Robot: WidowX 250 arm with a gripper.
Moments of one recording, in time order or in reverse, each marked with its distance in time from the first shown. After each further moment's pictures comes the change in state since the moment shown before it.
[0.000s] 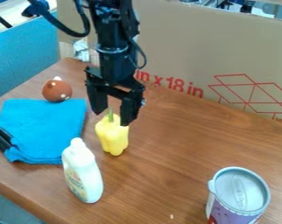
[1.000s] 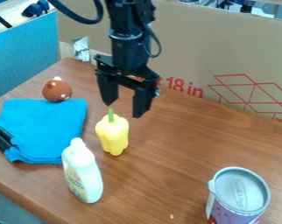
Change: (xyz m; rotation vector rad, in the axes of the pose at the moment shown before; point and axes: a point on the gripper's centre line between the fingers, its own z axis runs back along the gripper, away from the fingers) arm 0.003 -0.016 0.022 0.015 -0.014 -0.002
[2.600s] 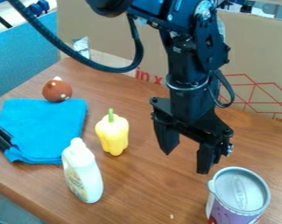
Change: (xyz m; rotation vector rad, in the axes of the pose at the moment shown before) arm -0.042 -0.139 -0.002 -0.125 -0.116 -0.246
